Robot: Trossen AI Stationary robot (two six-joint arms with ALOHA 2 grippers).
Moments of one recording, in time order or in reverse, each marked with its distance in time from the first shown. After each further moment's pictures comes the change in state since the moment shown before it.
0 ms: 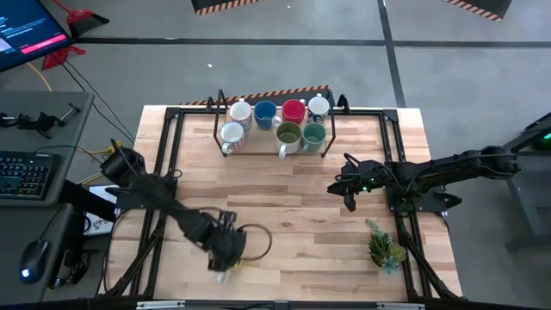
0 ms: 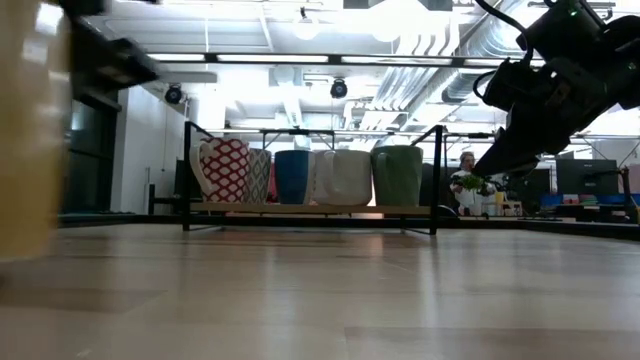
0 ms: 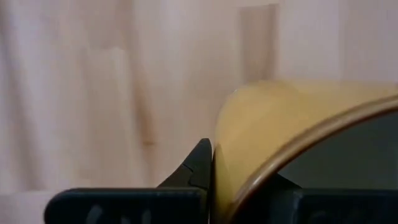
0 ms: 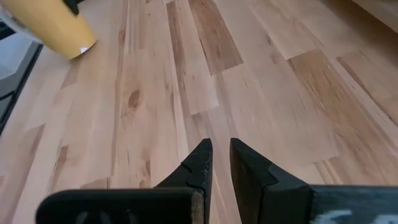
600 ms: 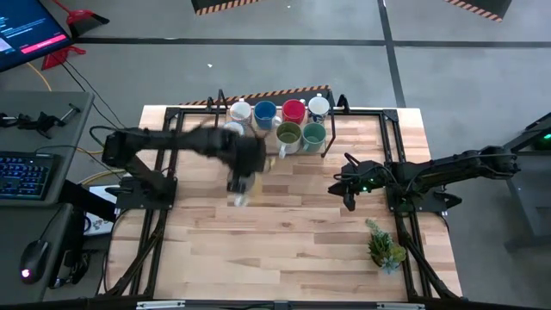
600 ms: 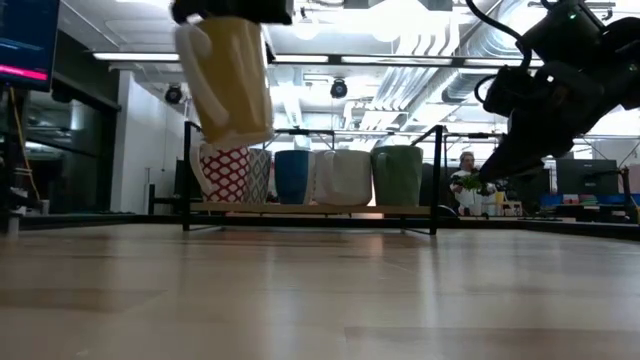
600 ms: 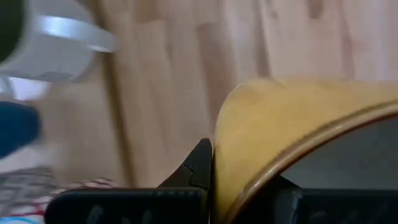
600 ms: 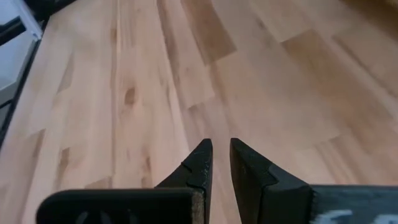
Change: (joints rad) left arm 0.667 -0.100 0.297 -0.325 0.033 0.745; right arm 0.000 0.002 0.000 -0.031 0.013 0.077
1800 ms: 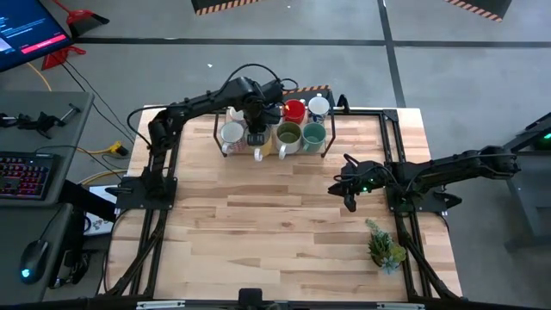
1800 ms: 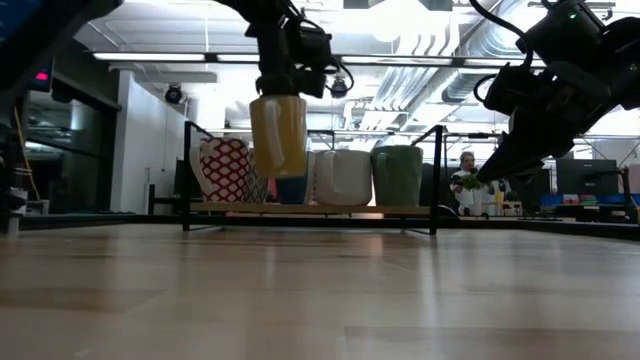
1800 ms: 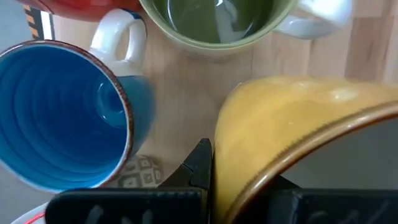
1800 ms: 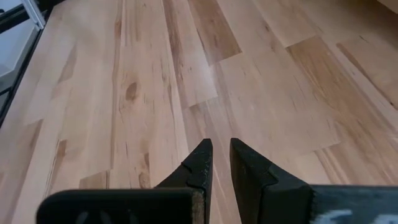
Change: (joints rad) left arm 0.461 0.429 0.504 -0.213 0.100 0.253; right arm 0.000 0.000 0.000 -0.001 -0.016 -0.058
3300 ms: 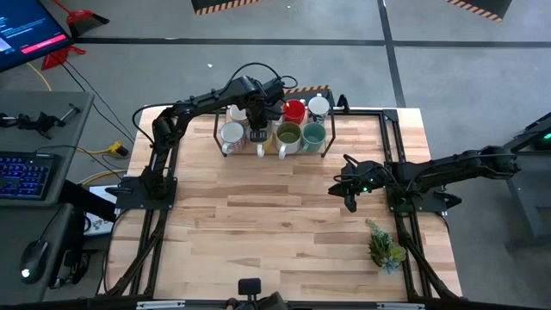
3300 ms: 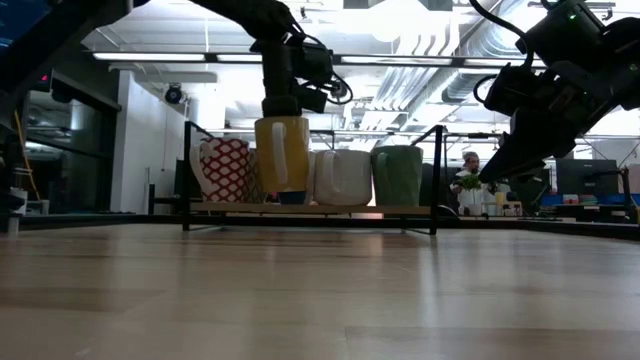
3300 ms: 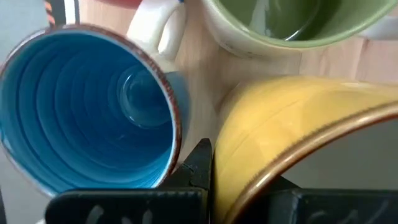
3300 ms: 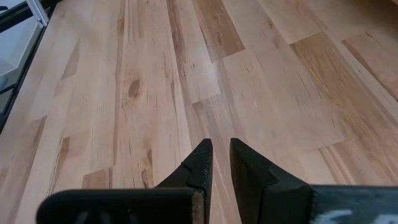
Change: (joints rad) left arm 0.036 0.055 0.000 0.057 -0.057 0.001; right arm 0.000 0.000 0.000 -0.005 -0.015 -0.001
